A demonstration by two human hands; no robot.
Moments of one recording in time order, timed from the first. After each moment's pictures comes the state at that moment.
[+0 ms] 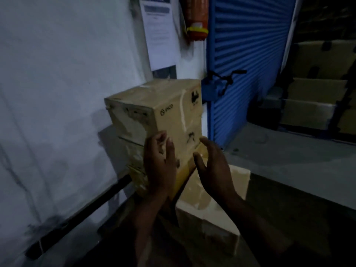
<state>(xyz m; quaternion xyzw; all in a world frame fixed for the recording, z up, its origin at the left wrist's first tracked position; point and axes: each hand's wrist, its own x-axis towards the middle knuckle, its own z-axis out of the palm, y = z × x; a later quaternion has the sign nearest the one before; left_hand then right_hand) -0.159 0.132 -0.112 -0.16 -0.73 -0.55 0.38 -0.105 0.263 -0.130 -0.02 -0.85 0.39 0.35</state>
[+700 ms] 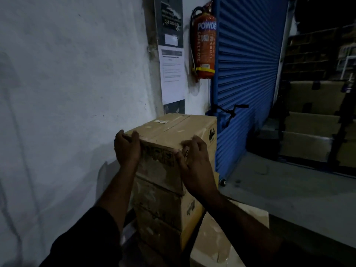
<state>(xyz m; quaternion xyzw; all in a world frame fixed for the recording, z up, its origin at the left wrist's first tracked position) -0.347 0.023 -0.011 0.05 -0.77 -0.57 0.28 -0.207 0.187 -0.039 0.03 -0.82 0.40 0.40</state>
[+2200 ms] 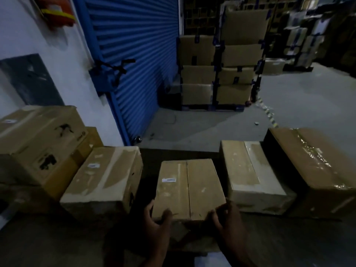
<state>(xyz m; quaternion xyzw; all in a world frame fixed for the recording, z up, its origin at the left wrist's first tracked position) 0.136 0.332 -0.312 -0.04 -0.78 -0.62 -0.06 0.274 0.462 -0.302 -0.44 -0.77 0.36 0.29</state>
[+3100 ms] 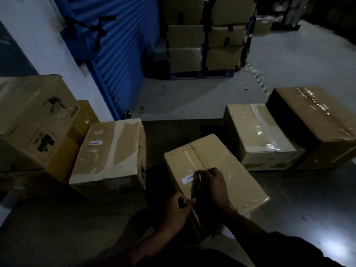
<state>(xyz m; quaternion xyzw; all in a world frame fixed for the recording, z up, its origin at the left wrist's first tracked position) 0.098 0.271 -0.365 -0.29 -0.80 -0.44 -0.30 0.186 0.402 -0.330 -0.39 -0.87 0.24 0.18</state>
